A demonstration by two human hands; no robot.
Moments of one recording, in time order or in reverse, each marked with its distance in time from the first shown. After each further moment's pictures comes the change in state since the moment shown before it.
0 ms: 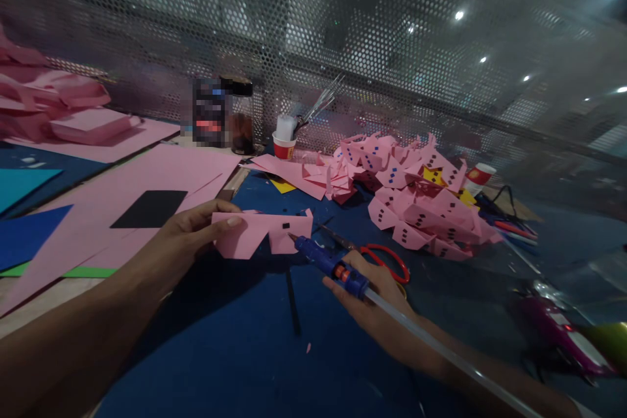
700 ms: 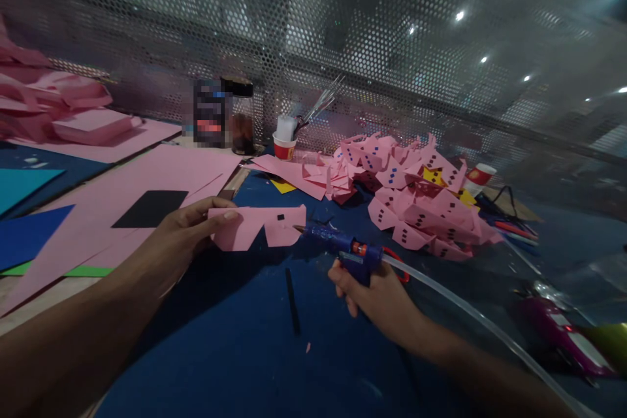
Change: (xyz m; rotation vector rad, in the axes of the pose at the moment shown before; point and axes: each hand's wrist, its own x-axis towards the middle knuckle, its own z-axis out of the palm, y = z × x) left_hand 0.006 -0.005 -0.004 -0.009 0.080 0.035; right_hand 0.005 0.019 0.010 0.407 -0.063 0.004
